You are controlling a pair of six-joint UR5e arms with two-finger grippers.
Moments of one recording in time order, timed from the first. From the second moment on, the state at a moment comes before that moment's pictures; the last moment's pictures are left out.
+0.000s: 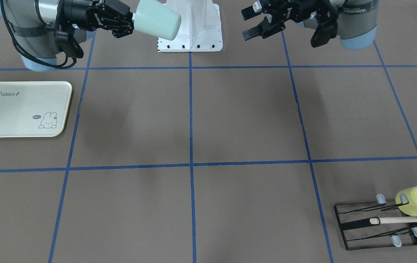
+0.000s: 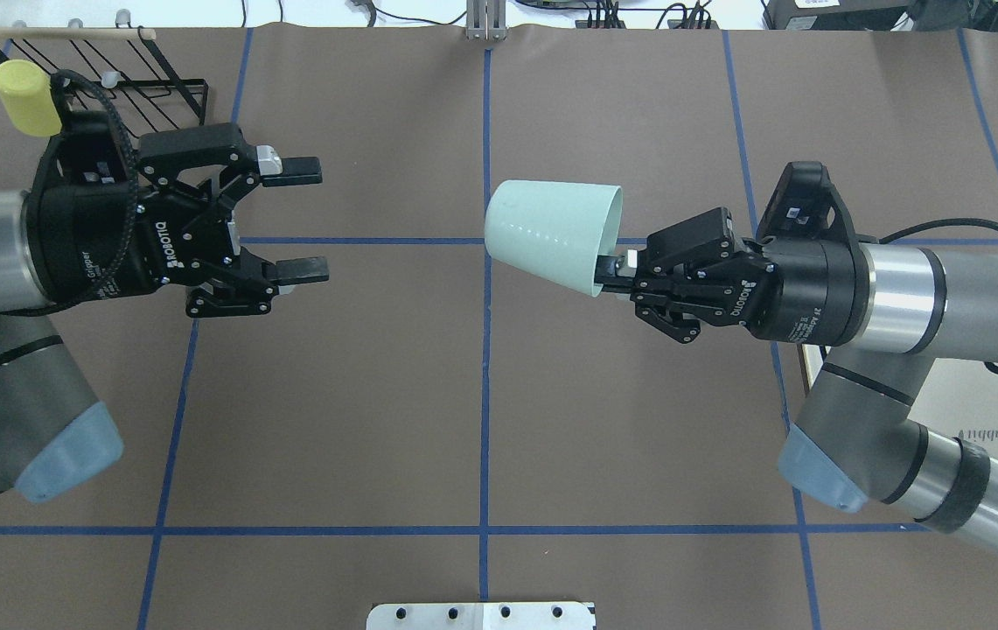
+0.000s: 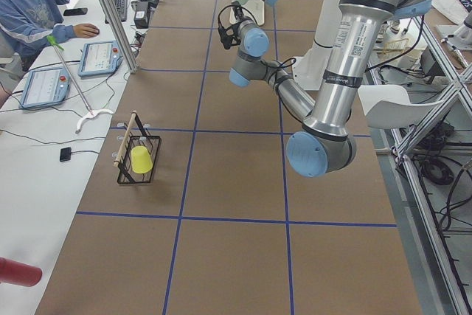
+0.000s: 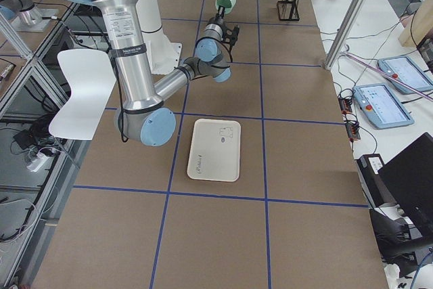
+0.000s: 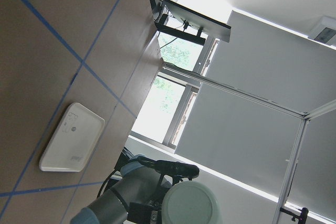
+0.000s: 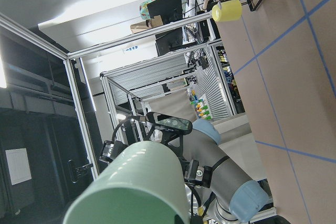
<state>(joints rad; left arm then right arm) -0.78 -1.85 -1.93 -2.96 -2.04 -2.12 0.63 -1.32 1.79 0.20 1.91 2.13</state>
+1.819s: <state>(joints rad) -1.19 -1.66 -1.95 -1.83 -2.24 -0.74 1.22 -1.58 1.77 -0.89 2.45 0.90</state>
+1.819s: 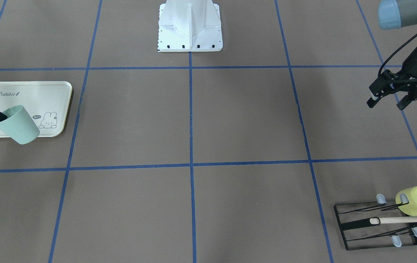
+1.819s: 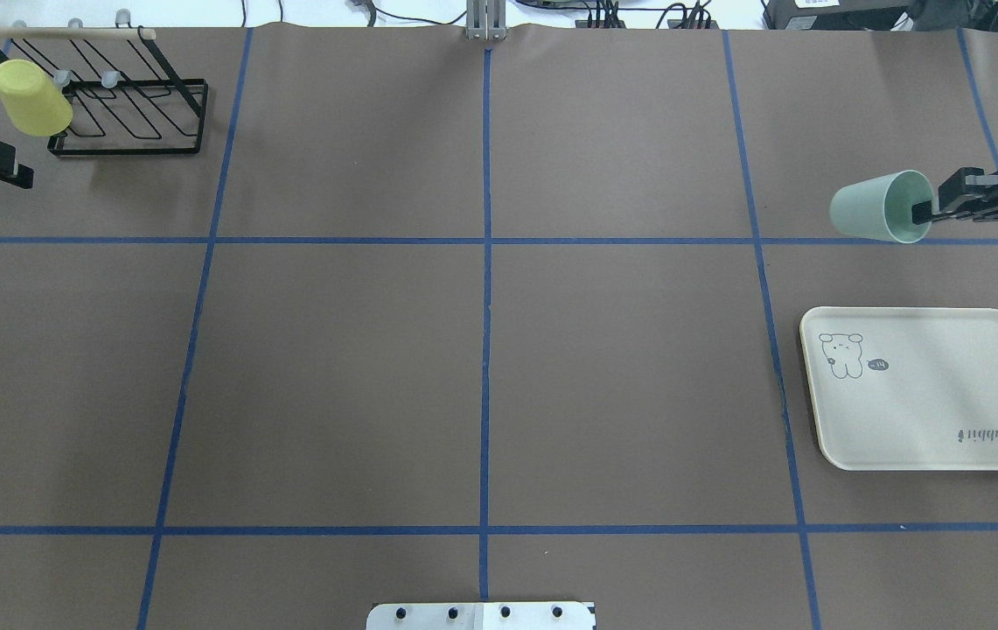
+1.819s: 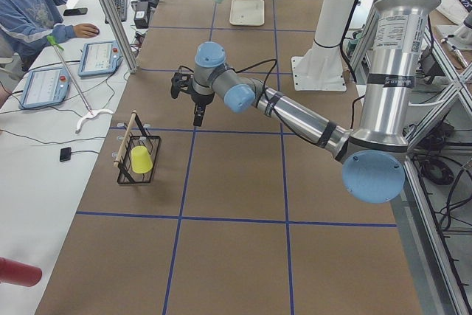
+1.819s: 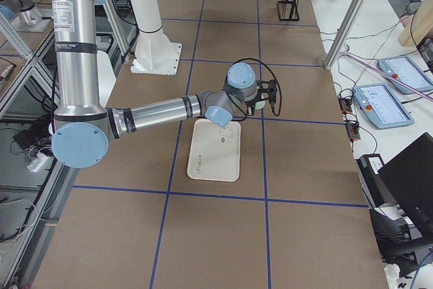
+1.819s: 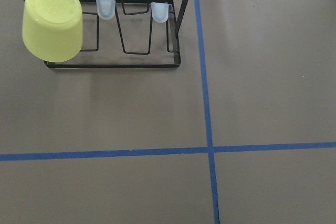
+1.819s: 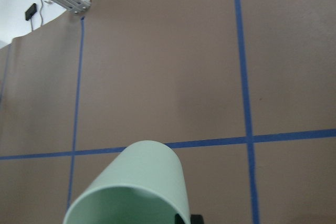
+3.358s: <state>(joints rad) -1.19 -1.64 -2.03 -1.73 -2.24 -0.76 1.10 -1.71 1.77 -1.29 2.49 0.59</state>
